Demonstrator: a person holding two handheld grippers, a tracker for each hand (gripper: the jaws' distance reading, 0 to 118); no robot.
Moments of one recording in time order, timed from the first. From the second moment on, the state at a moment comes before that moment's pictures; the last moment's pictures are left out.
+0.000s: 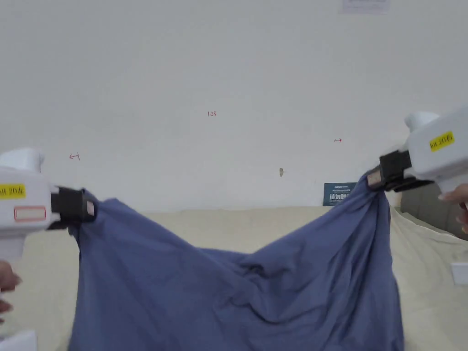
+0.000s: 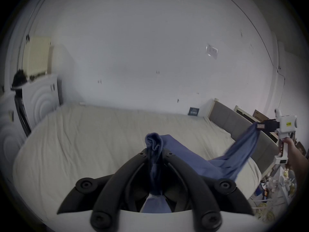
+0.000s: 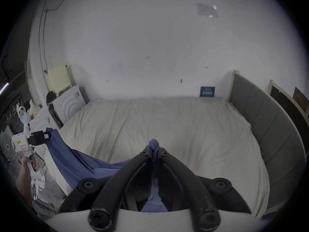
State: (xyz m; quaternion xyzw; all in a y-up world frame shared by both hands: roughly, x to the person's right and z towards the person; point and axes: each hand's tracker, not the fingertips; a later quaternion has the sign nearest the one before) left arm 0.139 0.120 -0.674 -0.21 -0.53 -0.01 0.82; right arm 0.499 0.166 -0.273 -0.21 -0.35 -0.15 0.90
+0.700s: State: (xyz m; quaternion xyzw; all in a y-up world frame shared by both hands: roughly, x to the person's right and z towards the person) left arm 0.206 0.216 -0.769 -0.17 -0.49 0.11 0.85; right arm 0.534 0.270 -0.367 -0.12 -0.44 -0.05 0.89
